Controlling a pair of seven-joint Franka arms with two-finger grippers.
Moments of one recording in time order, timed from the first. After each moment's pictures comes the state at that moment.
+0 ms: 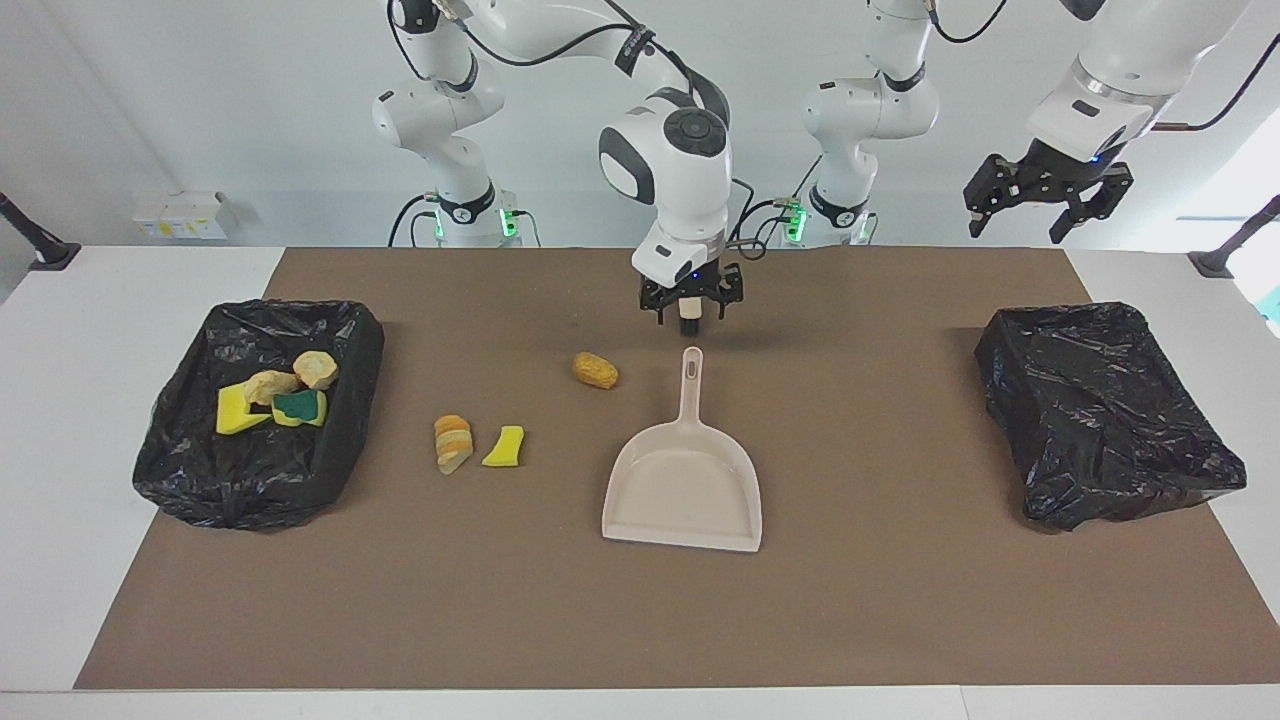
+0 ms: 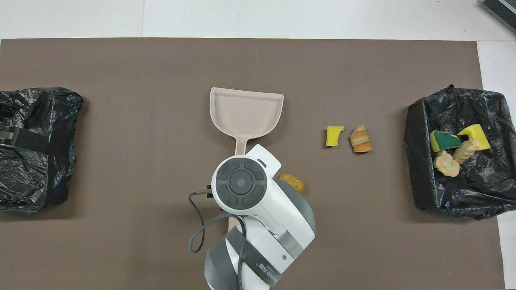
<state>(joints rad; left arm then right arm) -0.05 -0.02 -0.05 -1.46 0.03 1.39 0.11 0.65 0.22 0.11 -1.78 0.04 2.01 0.71</state>
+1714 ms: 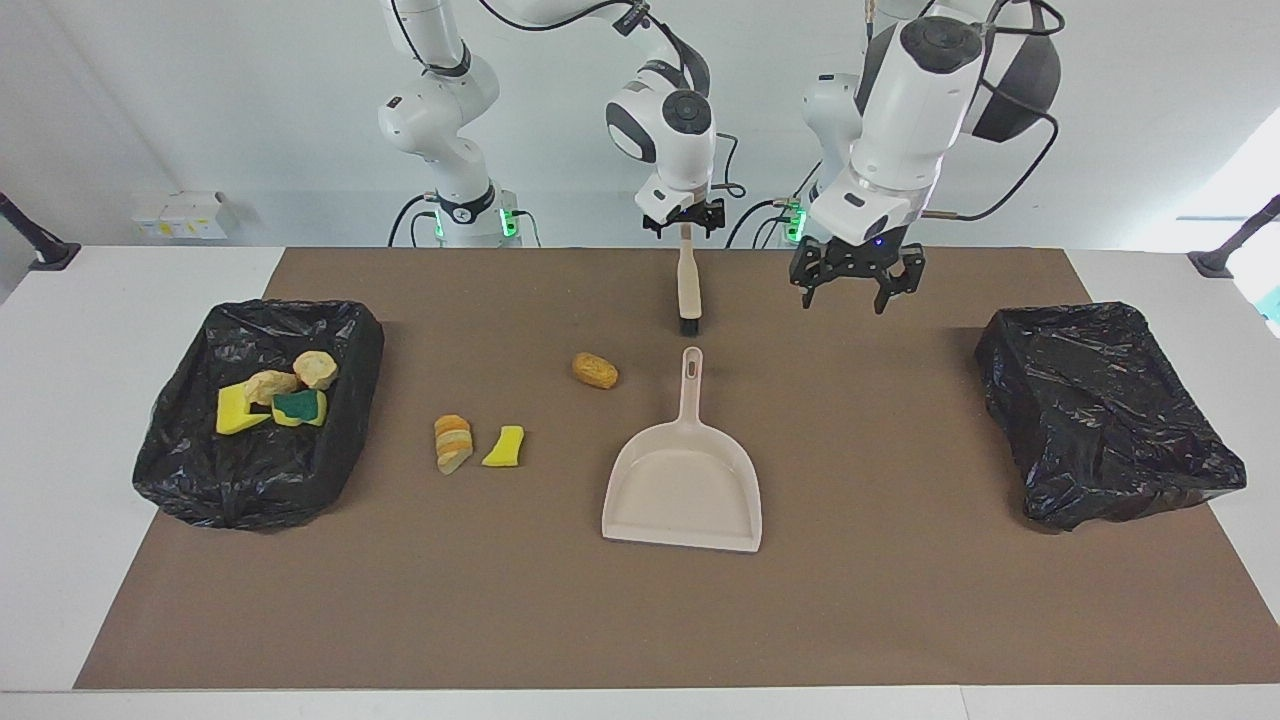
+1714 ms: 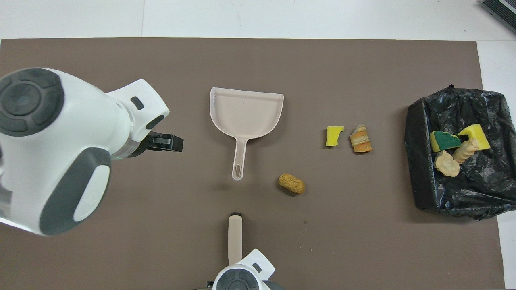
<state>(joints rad) -0.37 0.02 -0.06 -1.77 0.02 1.84 -0.25 0.93 0.03 0.11 -2.28 0.35 2.20 0.86</state>
